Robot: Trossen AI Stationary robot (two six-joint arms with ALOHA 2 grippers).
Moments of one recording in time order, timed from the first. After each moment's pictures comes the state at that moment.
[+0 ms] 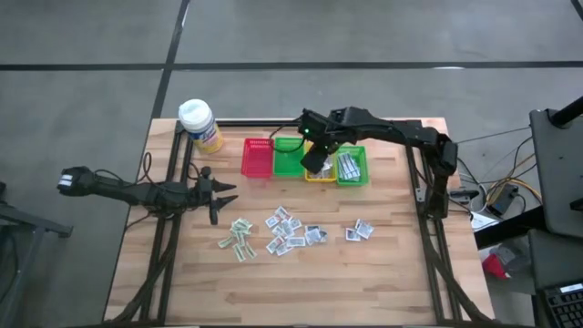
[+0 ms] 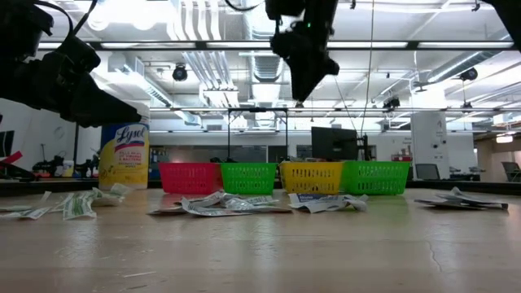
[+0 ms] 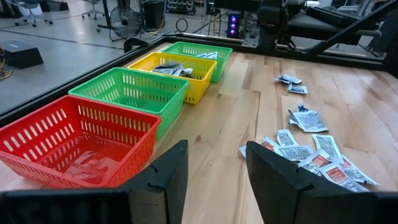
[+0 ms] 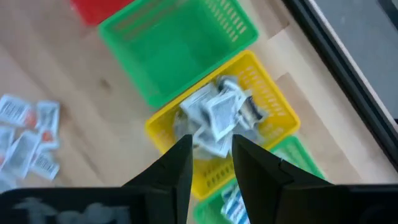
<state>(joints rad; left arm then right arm) -0.15 0.38 0.01 0.08 -0.41 -0.16 -0.27 1.89 1.85 -1.21 0.16 0.33</state>
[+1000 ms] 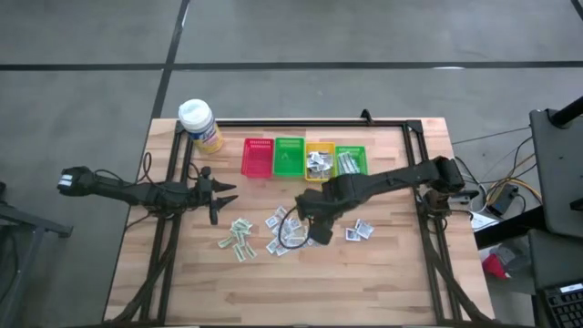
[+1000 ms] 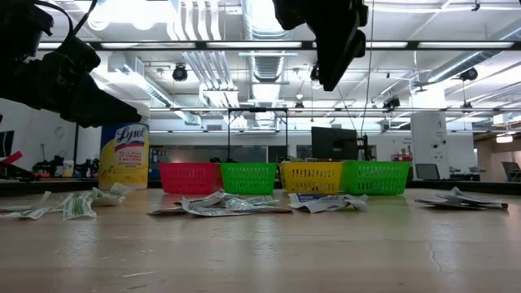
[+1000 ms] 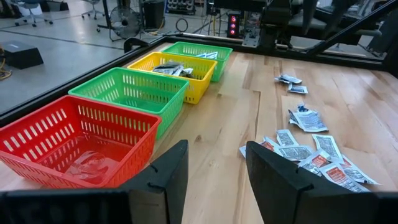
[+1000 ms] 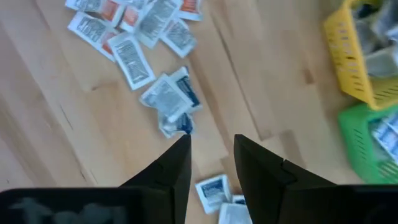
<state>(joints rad) -0.15 0.38 0.01 0.08 -0.41 -0.16 0.18 1.89 1.73 -1.23 0.10 0.60</state>
